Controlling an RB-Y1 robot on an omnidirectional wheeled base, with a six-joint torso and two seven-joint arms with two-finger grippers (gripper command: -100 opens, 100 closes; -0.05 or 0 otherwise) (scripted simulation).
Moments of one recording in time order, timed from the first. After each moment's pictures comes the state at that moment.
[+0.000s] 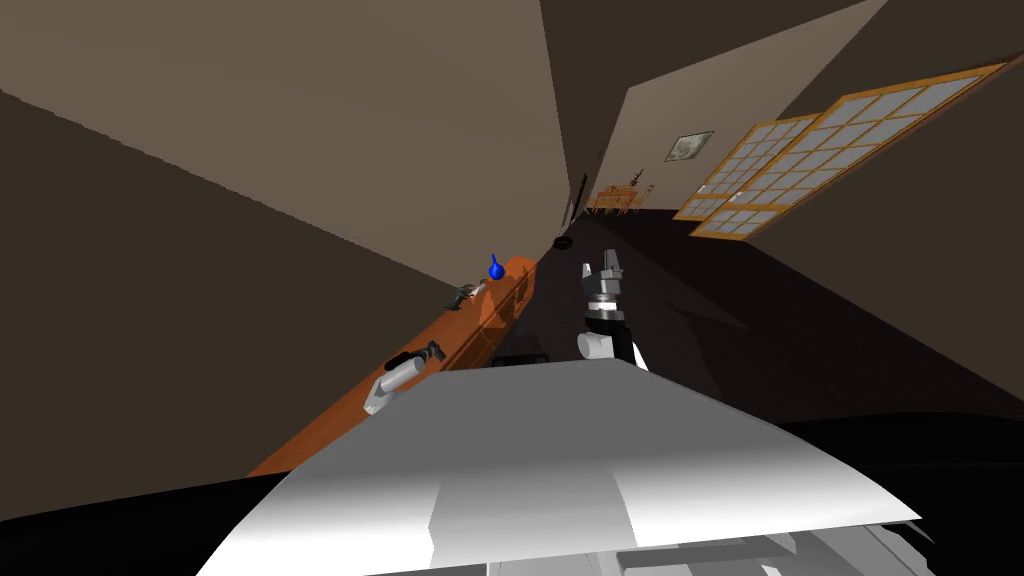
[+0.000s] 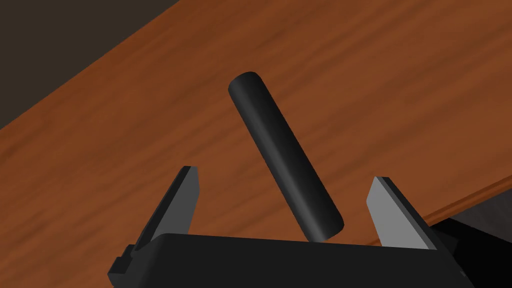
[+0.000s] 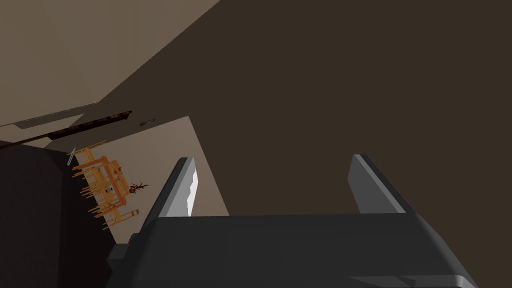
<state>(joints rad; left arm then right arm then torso) 0.23 0.32 0.42 -1.31 0.33 0.56 1.32 0.47 0.01 0.03 -2.25 -0.02 -0.36 -0.06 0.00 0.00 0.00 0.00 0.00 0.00</state>
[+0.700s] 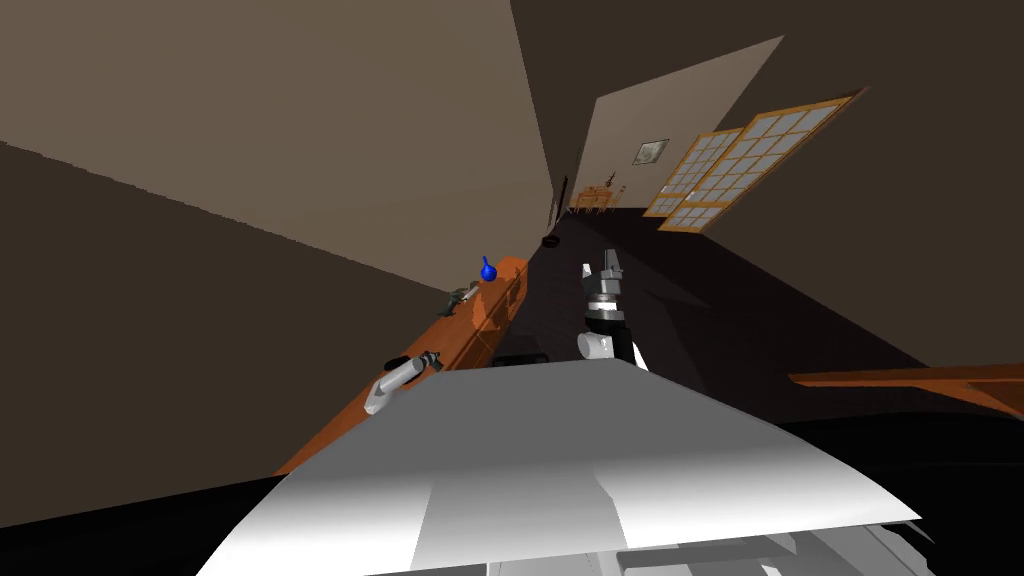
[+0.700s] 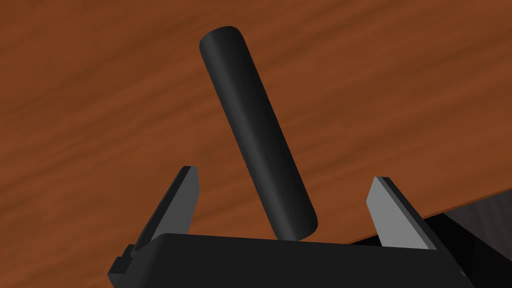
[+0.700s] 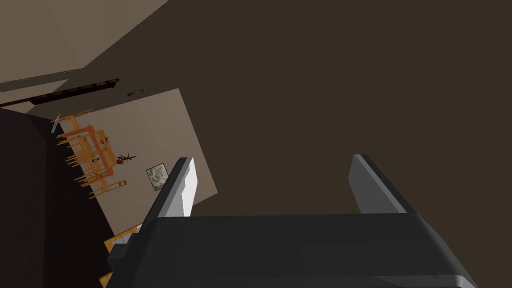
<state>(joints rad) 0.18 0.32 0.48 -1.19 0.33 0.71 1.50 0.47 0.01 0.03 -2.25 -0.02 -0.36 -0.06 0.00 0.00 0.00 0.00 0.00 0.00</state>
